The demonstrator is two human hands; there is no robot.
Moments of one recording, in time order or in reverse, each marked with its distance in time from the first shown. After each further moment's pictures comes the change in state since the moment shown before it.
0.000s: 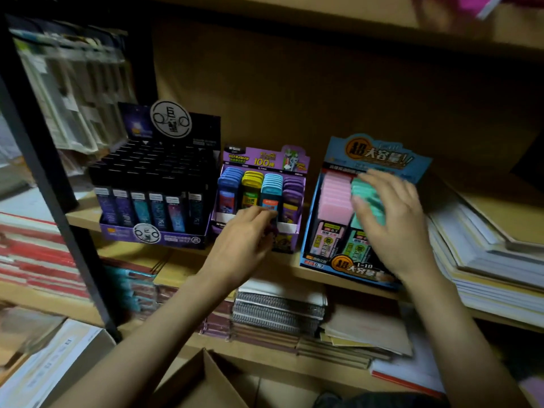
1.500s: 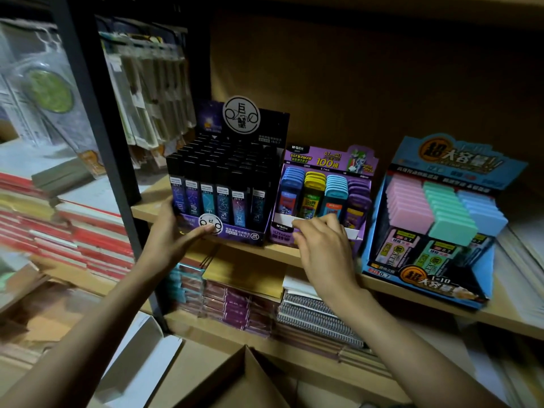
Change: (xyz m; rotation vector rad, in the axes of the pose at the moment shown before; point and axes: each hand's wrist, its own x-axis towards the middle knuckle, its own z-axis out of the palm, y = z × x) left_hand -0.065 -0.170 -0.057 -0.359 0.229 -0.525; right_hand -0.026 -0.108 0.135 -0.041 -0.192 -0.130
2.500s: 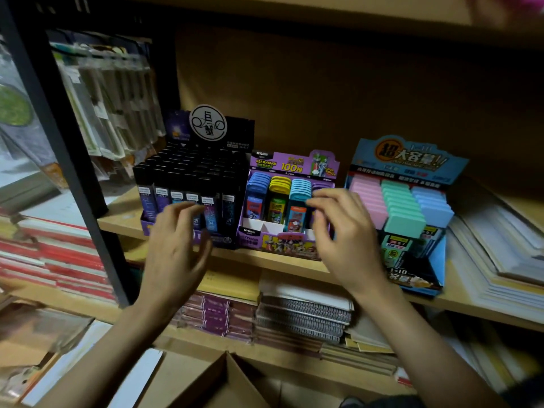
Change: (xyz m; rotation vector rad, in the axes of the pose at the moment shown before) left_hand -0.042 0.074 0.031 0.416 0.155 0.419; right_hand 0.000 0.036 -0.073 0.132 0.314 -0.090
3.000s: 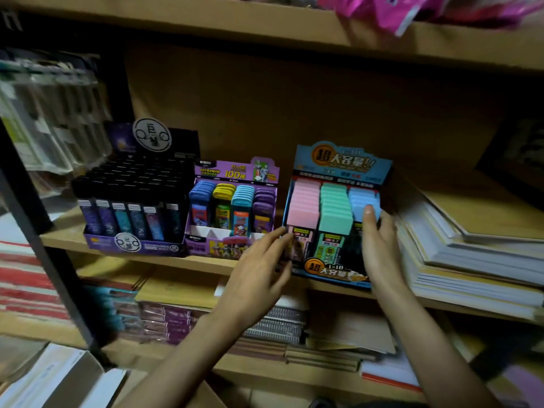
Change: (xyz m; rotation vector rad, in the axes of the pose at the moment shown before) left_hand -0.005 0.151 0.072 -0.356 -0.375 0.201; right_hand -0.034 0.103 -0.064 0.373 0.096 1.002
